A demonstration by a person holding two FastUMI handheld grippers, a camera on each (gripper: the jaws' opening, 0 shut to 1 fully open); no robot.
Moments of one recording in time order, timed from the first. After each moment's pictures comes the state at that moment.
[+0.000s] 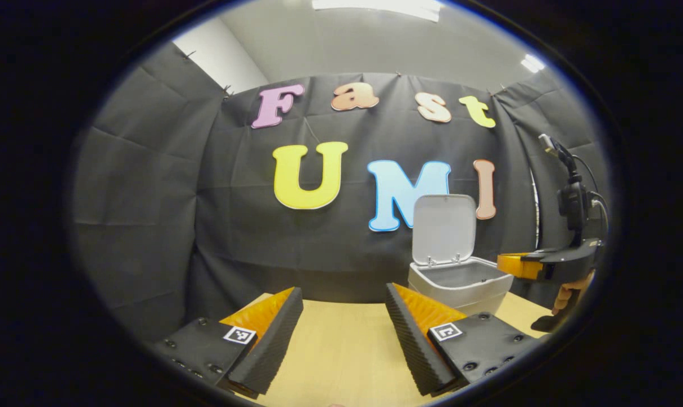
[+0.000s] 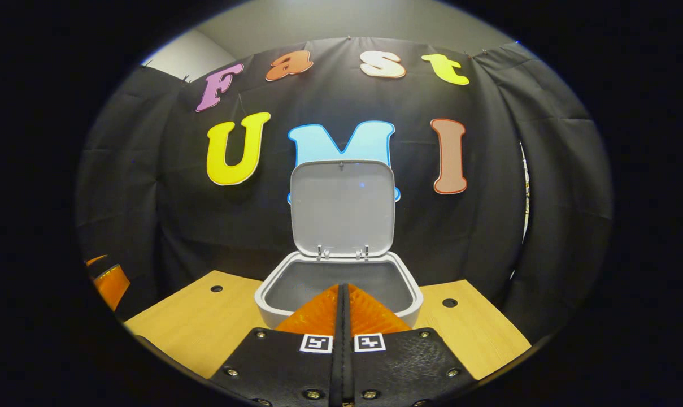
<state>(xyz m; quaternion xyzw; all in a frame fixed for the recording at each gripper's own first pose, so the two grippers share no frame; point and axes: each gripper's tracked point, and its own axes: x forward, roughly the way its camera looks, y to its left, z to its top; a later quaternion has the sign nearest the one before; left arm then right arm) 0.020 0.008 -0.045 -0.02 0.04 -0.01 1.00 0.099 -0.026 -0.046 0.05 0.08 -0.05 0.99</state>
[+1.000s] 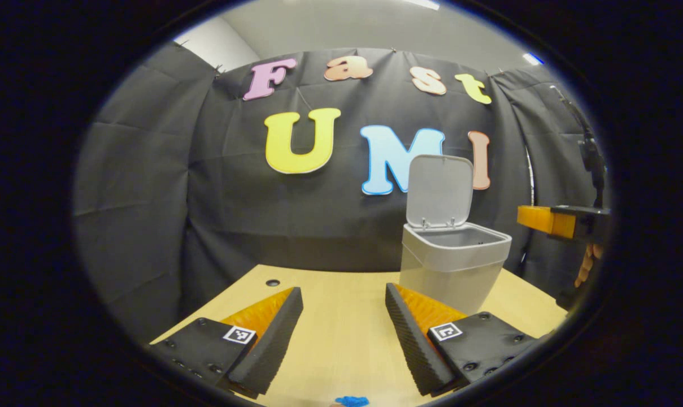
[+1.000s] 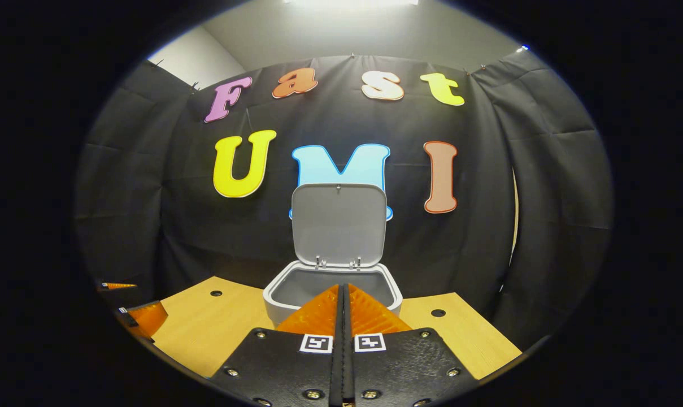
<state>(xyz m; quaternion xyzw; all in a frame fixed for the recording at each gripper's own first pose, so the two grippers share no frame) 0.005 -0.002 -0.123 -0.02 0.13 -0.02 0.99 0.052 -0.030 -0.024 0.03 0.03 -0.05 1.00</state>
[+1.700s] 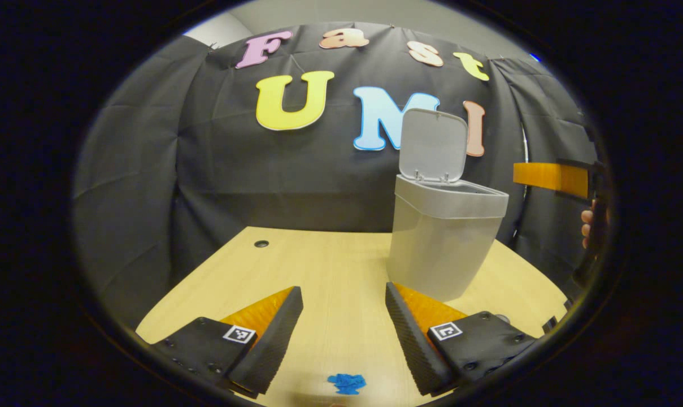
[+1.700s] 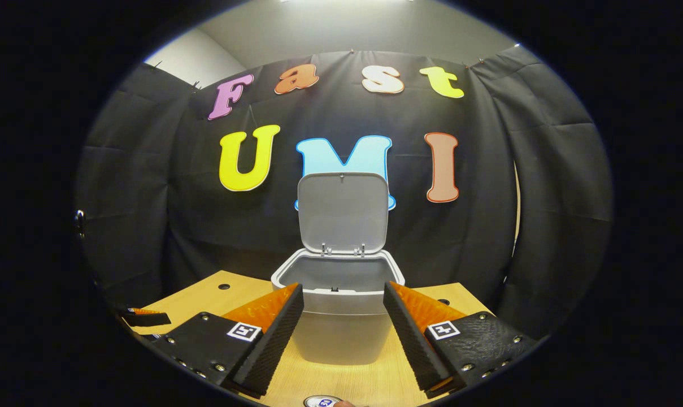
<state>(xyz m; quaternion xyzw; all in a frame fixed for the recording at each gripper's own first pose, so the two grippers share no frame) -0.019 -0.011 -0.202 -0.03 0.23 -0.05 0.97 0.035 -0.026 -0.038 0.04 0.04 -0.04 1.00</state>
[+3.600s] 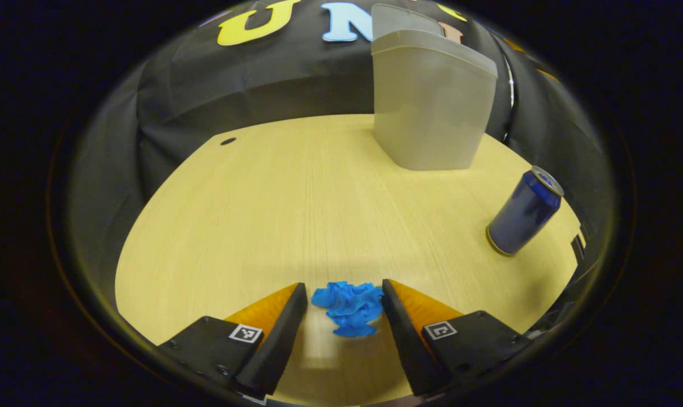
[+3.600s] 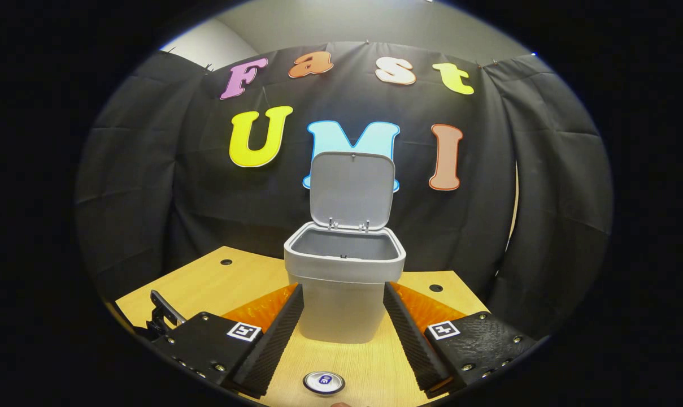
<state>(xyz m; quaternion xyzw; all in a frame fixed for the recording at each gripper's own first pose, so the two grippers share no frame) -0.112 -0.018 -0.402 0.03 0.45 -0.11 0.89 -0.004 -0.005 -0.065 0.01 0.10 -0.03 0.99</state>
